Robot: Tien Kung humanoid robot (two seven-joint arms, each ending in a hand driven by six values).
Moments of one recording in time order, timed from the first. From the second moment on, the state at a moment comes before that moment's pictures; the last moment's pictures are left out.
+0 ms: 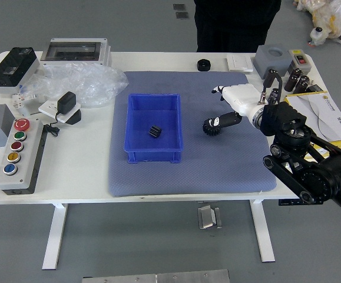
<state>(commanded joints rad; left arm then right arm) -0.11 0.12 -1.02 -0.18 1.28 -0.16 0.16 0.69 -0.29 0.80 1.08 -2.18 0.11 -0.22</state>
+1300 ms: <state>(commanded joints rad) -0.11 0.13 -1.01 -0.18 1.28 -0.17 0.16 0.77 -0.16 0.75 0.90 -2.21 0.22 -0.29</state>
